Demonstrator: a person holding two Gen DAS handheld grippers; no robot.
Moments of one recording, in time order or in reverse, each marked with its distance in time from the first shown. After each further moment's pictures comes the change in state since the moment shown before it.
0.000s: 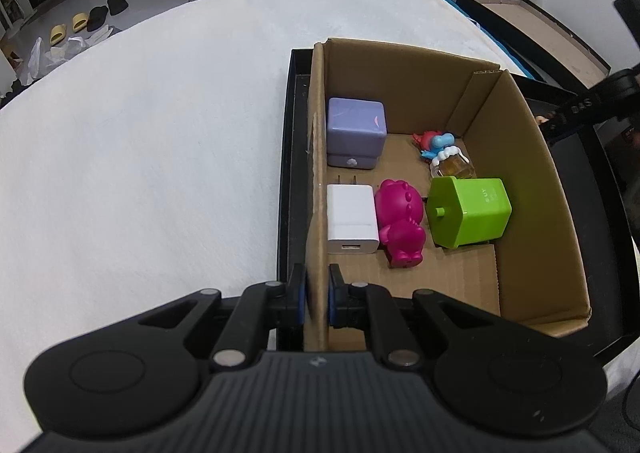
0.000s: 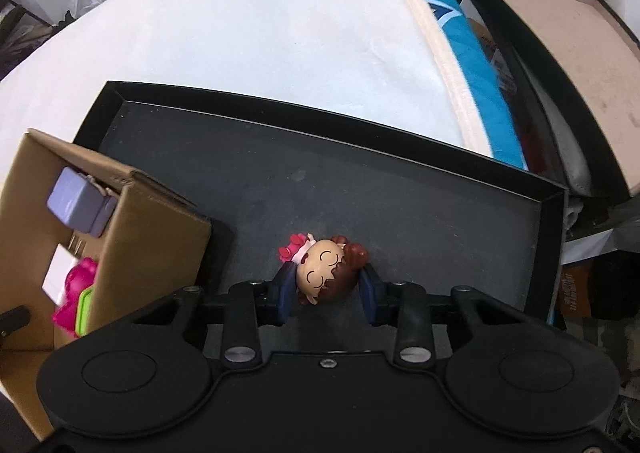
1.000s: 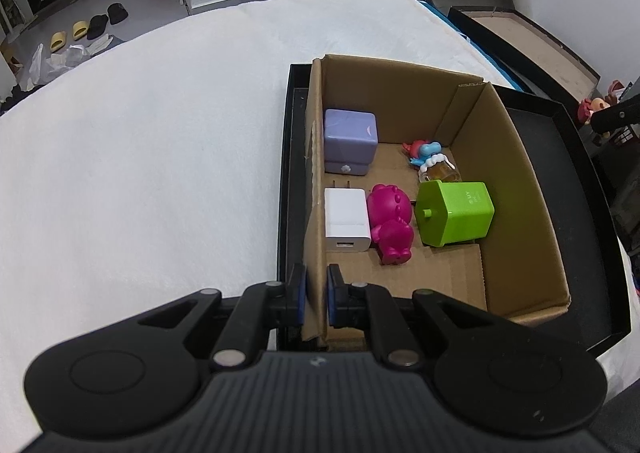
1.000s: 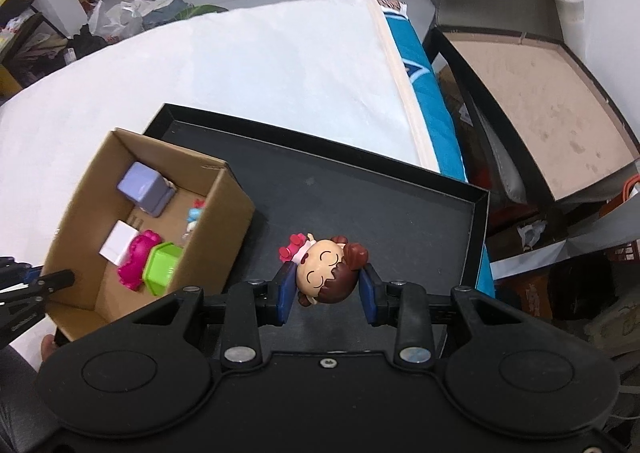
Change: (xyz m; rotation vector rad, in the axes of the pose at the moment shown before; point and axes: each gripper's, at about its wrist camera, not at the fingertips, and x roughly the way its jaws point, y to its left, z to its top) left arm -0.021 0.003 -0.007 -0.004 -0.040 -0.021; right arm -0.103 0.015 -0.032 -0.044 -0.116 -0.039
